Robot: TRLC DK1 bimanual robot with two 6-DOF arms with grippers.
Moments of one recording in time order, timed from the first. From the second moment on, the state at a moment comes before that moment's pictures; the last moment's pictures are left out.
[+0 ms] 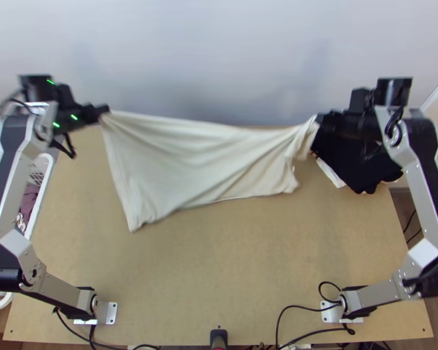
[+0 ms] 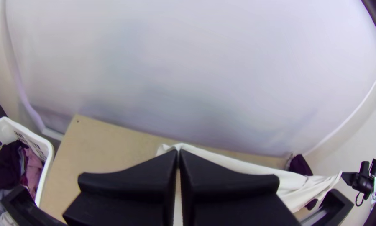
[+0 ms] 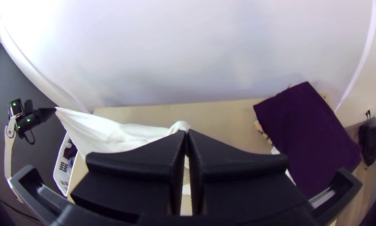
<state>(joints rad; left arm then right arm) 0.06 1.64 1.90 -0.79 0.16 -0.26 0.07 1.62 1.86 -0.86 -0.36 0.23</state>
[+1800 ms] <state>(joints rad) -0.10 0.78 1.30 -0.43 -0.20 -0.26 0.00 0.84 1.46 -0.59 -0.37 0.29</state>
